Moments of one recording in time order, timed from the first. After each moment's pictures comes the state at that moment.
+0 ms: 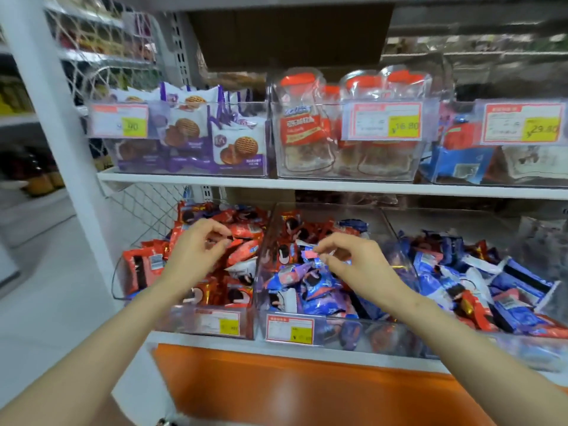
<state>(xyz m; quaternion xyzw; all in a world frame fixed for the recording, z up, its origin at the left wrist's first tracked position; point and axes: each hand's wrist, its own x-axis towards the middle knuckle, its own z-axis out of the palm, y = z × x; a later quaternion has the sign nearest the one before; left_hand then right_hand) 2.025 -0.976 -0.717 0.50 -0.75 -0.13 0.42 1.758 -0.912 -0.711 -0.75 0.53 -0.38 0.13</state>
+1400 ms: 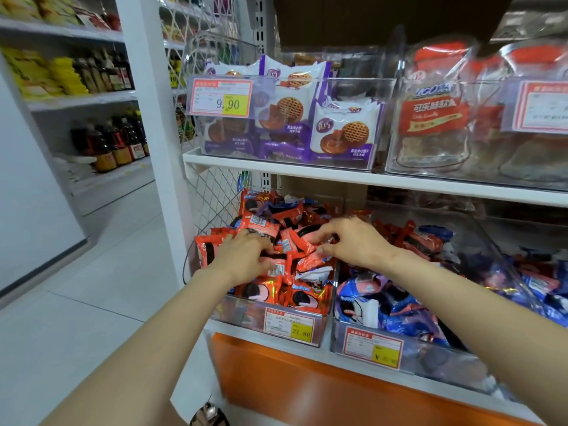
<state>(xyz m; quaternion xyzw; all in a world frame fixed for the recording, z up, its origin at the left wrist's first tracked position) 2.085 -1.016 -0.744 0.58 -0.81 0.03 0.07 1.867 -1.022 -0.711 -0.82 0.55 -0.15 0.08</state>
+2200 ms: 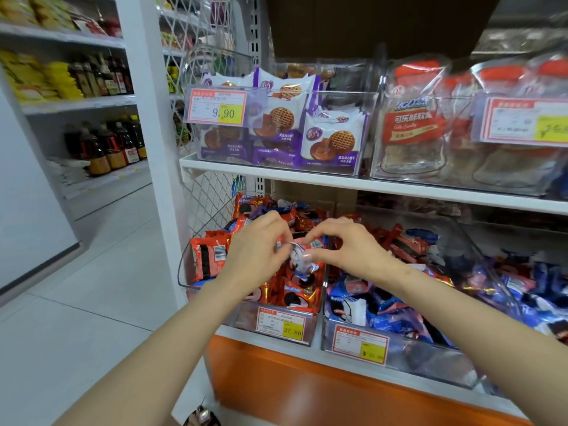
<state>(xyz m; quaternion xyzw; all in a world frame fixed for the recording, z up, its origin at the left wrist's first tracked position) 2.050 -0.978 -0.718 0.46 -0.81 0.06 0.37 1.861 -0.978 -0.698 -0.82 0.47 -0.29 0.16</state>
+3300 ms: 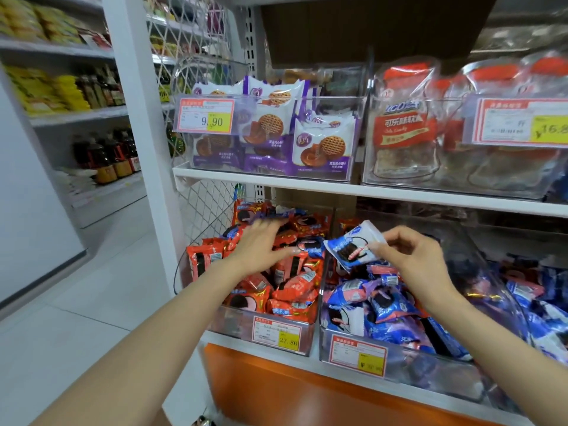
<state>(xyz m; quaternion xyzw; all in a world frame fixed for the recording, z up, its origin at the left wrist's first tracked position) 2.049 -1.042 -0.733 0.55 -0.82 -0.02 0.16 1.797 -0.960 -0.715 -0.60 0.52 -0.54 0.26</state>
